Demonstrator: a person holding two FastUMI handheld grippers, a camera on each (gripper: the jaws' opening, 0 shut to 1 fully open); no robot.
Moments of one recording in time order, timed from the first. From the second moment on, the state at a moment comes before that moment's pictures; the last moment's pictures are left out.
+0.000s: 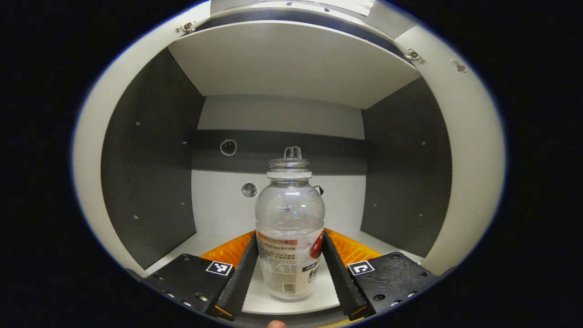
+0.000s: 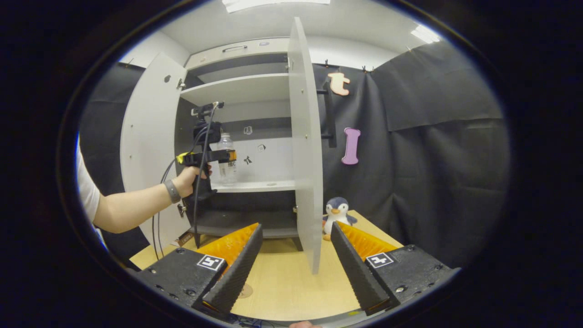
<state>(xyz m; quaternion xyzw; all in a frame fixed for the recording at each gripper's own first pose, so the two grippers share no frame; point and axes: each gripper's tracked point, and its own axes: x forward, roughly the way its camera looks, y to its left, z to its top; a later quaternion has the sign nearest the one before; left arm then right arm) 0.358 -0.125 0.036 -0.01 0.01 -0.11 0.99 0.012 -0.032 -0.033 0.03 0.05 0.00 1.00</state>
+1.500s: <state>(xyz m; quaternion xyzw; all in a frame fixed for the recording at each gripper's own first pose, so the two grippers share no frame) 0.069 -0.157 -0.200 0.00 0.06 -0.15 0.99 0.005 -0.006 0.002 0.03 0.03 0.07 1.00</state>
